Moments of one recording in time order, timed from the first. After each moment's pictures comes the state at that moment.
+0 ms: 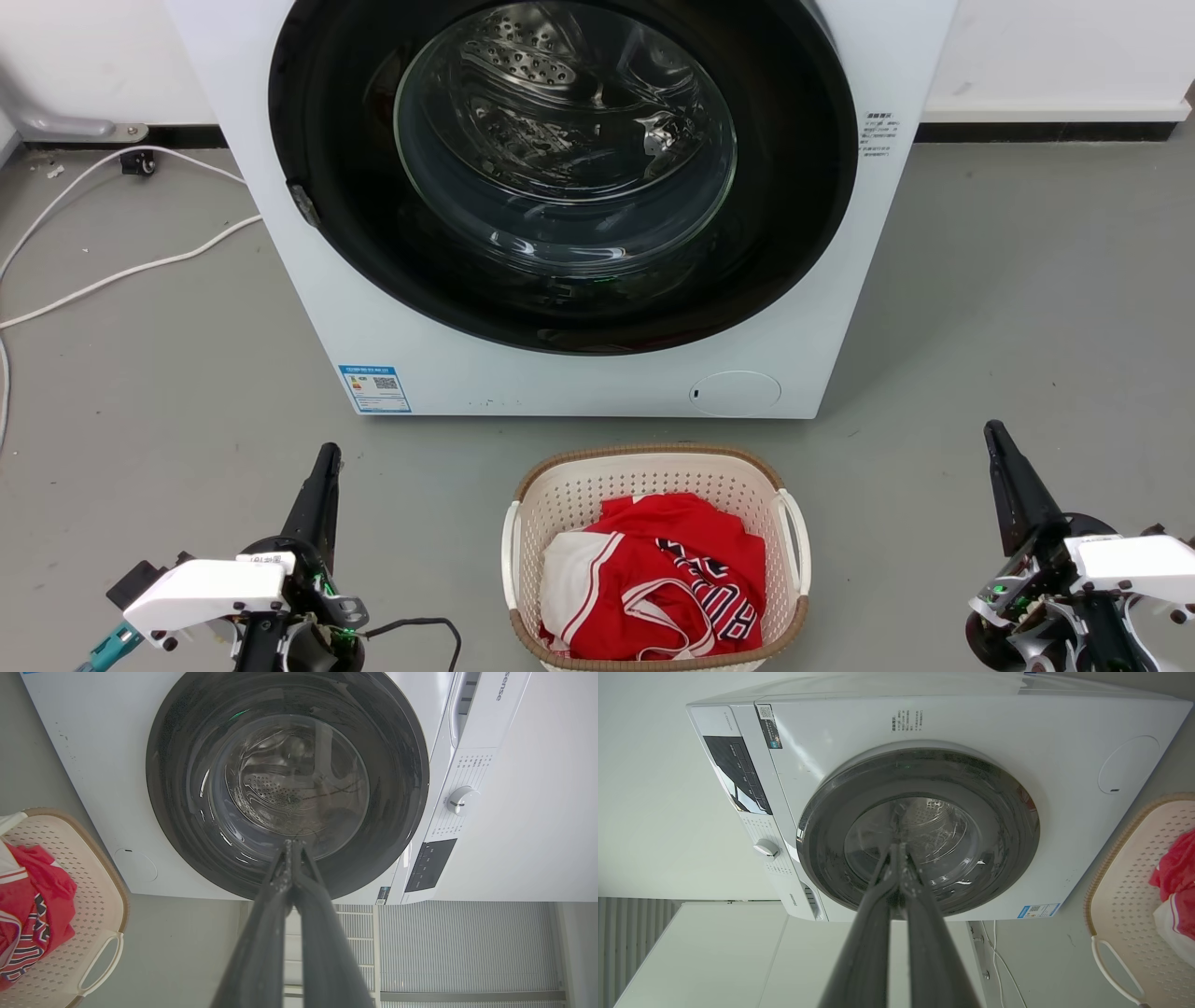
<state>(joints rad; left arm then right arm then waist) -0.11 0.05 0.11 0.25 -1.61 -0.13 0.12 -0.11 -0.05 -0.11 0.25 1.61 0.13 0.11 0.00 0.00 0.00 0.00</state>
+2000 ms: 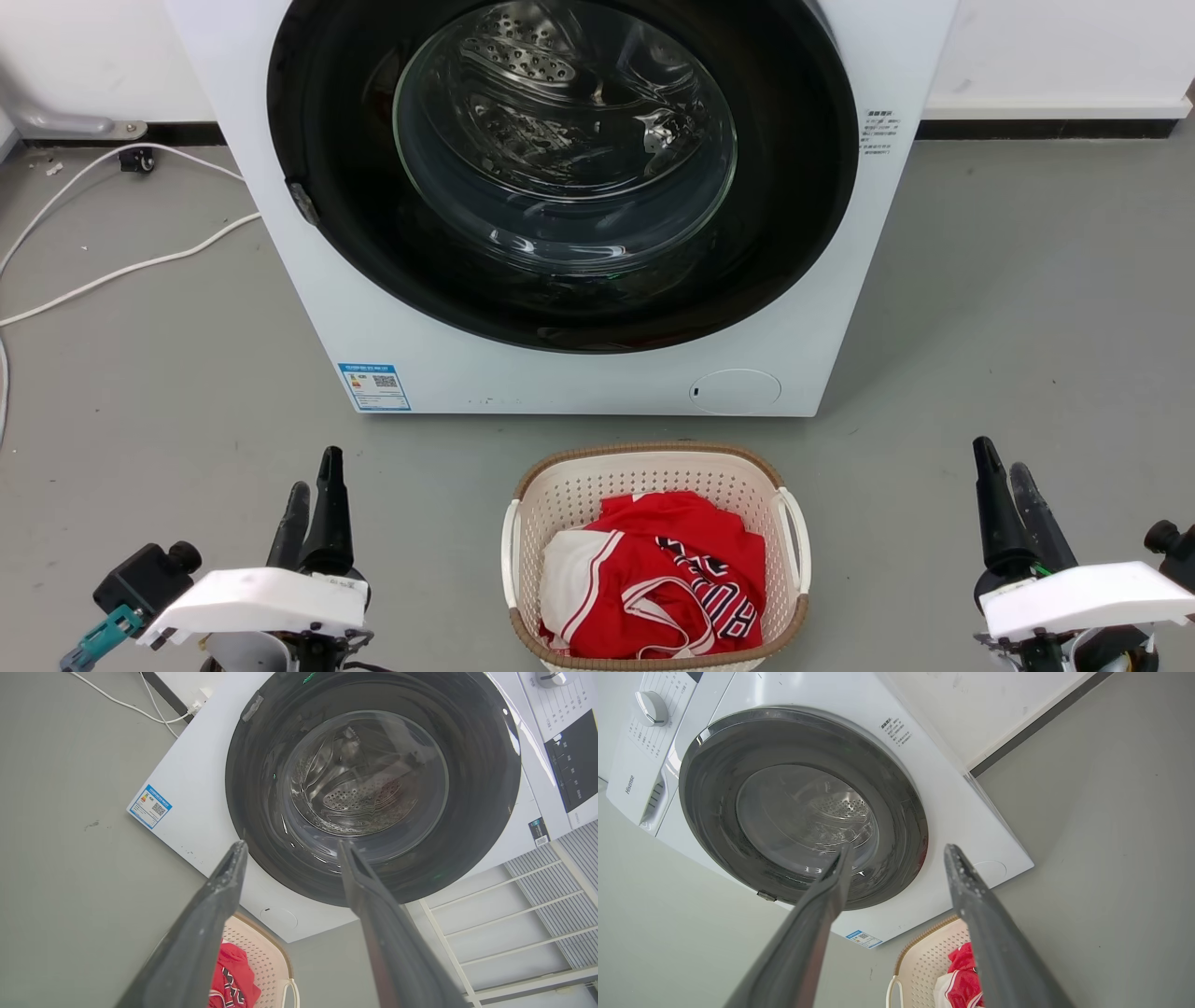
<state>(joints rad) -0.04 0.04 0.07 0.15 -0.92 -0.05 -0.05 -0.01 -0.05 -0.07 0.14 0.80 0.13 -0.05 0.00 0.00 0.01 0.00</state>
